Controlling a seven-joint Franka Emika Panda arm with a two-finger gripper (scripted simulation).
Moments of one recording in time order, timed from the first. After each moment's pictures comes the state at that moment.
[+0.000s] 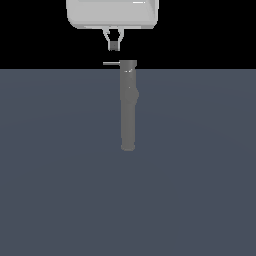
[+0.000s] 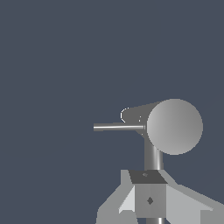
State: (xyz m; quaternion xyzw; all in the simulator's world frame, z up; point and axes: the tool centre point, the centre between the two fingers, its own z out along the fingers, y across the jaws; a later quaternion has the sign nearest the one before) arm -0.023 0.034 0.340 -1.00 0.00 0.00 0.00
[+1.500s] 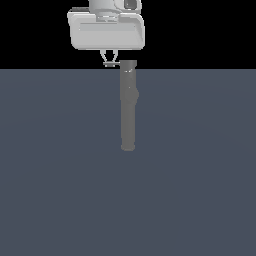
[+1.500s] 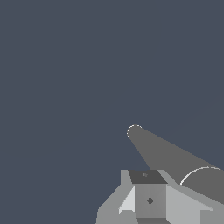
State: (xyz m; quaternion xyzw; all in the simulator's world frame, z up) arm 0.030 0.054 0.300 -1.00 -0.01 0.00 0.00
